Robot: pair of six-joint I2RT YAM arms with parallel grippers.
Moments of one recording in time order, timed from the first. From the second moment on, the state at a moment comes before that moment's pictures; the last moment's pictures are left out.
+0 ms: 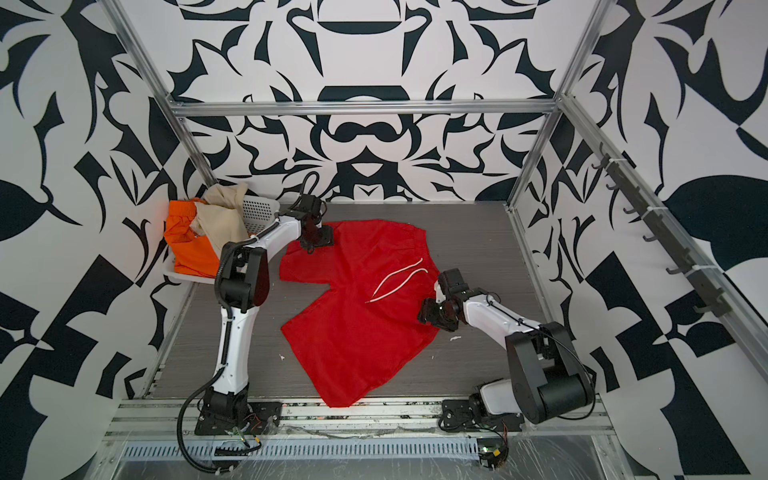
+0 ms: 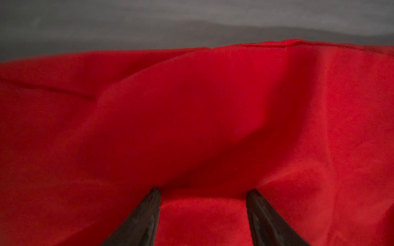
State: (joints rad) left arm -0.29 2.44 2.08 -0.71 0.07 -0.33; right arm 0.28 1.36 0.62 -0.46 -0.29 0.54
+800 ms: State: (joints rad) left arm -0.31 1.44 1.24 -0.61 0.12 -0.47; right arm 0.55 1.52 0.98 -0.44 -0.30 0.54
